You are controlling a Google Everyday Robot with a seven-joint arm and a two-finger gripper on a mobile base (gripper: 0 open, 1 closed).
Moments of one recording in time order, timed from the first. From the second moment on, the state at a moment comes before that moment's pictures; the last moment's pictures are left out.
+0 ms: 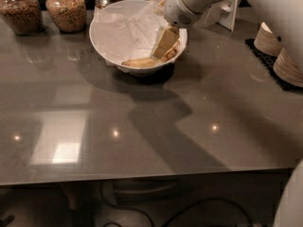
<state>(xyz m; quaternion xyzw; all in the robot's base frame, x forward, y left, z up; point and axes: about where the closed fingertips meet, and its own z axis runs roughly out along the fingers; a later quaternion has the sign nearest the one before) 0.687 -0.021 0.946 -0.68 0.65 0.03 0.35</state>
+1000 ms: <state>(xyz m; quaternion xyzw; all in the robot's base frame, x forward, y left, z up) 0.694 -0.008 0.917 -0.66 0.67 0.09 0.32</state>
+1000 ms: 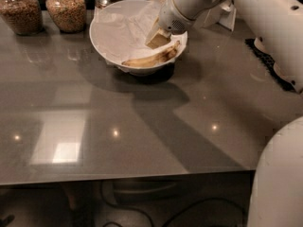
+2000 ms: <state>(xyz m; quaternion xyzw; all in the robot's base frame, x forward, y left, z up) 0.692 -0.001 0.891 -0.65 0.70 0.13 0.27</state>
